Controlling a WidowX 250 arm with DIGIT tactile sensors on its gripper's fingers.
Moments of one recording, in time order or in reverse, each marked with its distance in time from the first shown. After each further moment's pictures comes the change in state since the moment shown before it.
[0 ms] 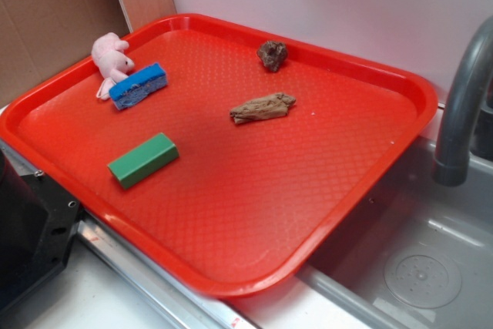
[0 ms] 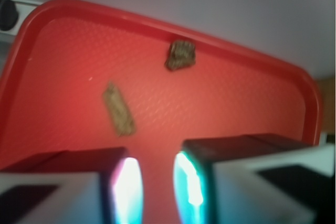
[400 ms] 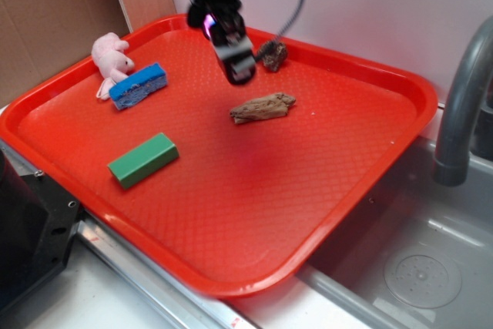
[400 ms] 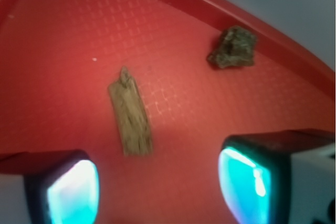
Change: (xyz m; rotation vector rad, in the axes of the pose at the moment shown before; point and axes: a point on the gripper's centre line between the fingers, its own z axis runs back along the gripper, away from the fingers) arm 0.007 -0.028 -0.068 0.026 0.047 -0.132
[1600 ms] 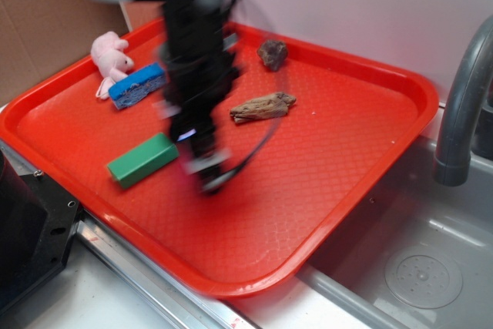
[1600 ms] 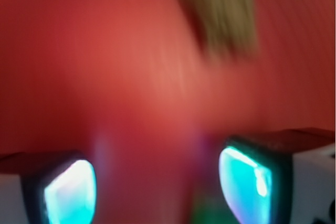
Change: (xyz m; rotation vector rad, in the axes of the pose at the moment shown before) arm -0.080 -0.058 -0.022 0.033 0.082 0.180
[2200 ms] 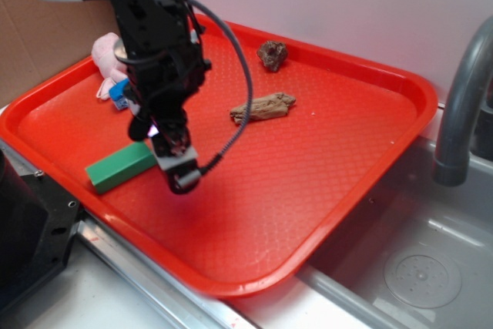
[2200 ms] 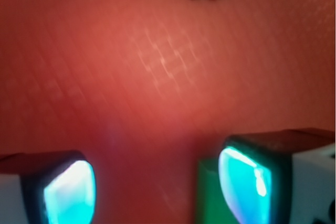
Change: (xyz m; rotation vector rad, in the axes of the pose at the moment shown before) arm -0.002 0.018 0.006 -0.076 0.035 -0.018
